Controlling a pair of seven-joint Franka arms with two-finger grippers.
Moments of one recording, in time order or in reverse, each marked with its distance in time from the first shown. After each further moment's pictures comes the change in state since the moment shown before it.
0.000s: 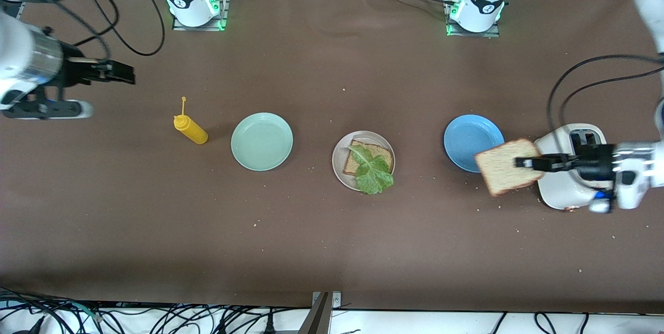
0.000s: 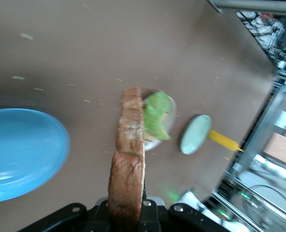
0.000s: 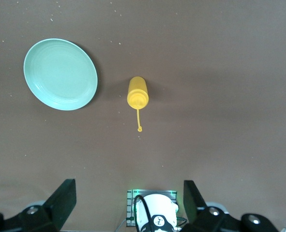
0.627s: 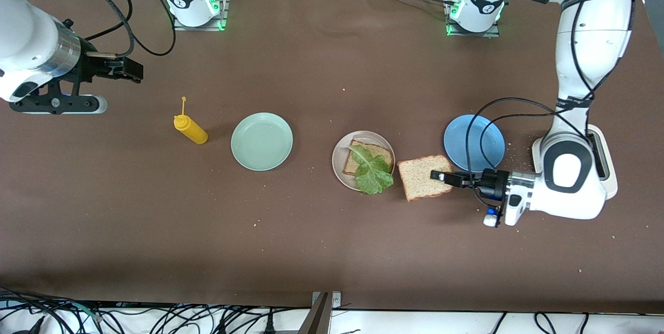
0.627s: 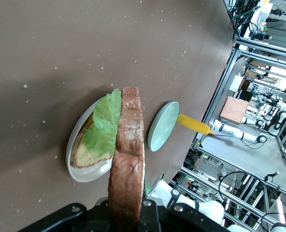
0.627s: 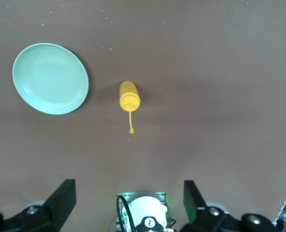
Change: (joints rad) left arm -0.167 0.217 -0.005 0.007 -0.241 0.121 0.214; right arm 0.049 -0.004 -0.006 0.037 -0.063 -0.019 0.019
